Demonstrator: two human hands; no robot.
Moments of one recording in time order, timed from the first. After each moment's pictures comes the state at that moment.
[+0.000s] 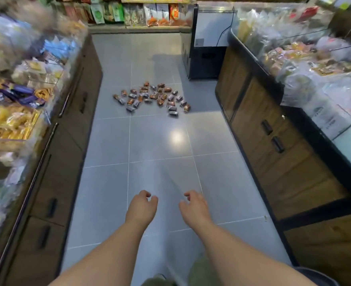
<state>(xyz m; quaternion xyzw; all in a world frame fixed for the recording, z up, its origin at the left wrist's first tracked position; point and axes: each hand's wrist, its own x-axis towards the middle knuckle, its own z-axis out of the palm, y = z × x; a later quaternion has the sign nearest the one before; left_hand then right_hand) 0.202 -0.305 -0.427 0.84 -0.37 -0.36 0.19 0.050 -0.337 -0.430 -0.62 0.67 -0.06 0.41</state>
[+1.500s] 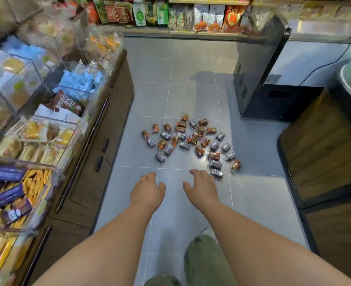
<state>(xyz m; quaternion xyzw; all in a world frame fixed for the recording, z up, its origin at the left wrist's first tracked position) 0.606 -0.991 -0.413 0.88 -0.39 -0.27 0.10 0.464 -1.061 -0.410 -0.76 0.56 0.00 0.33</state>
